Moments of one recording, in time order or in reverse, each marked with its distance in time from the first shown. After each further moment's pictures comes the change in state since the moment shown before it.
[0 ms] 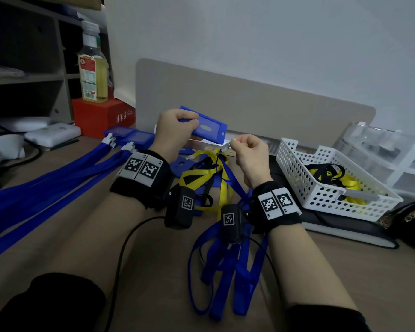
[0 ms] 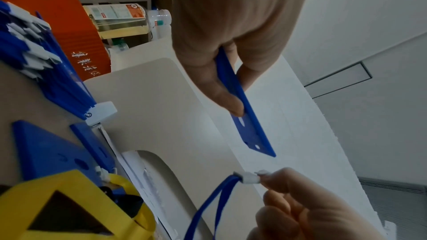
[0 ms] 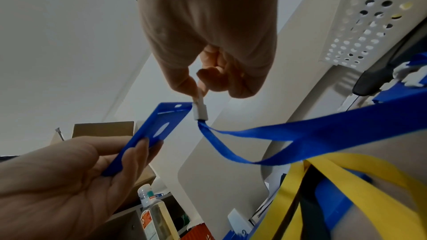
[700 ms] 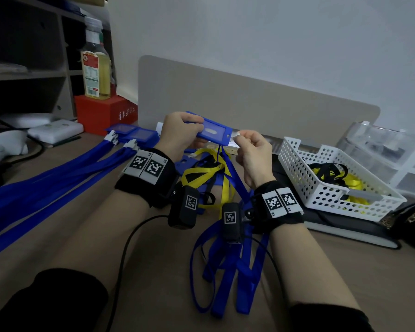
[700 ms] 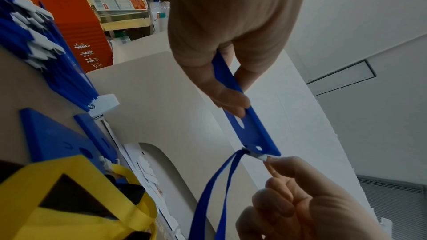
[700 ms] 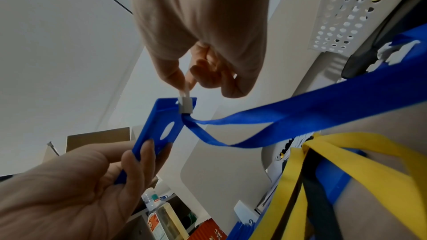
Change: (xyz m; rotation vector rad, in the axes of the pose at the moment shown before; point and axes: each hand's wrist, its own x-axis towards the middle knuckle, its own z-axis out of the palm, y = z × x) left_hand -0.007 0.003 0.005 0.014 -0.029 -0.106; right_hand -0.004 -0.001 0.003 0.196 0.001 0.026
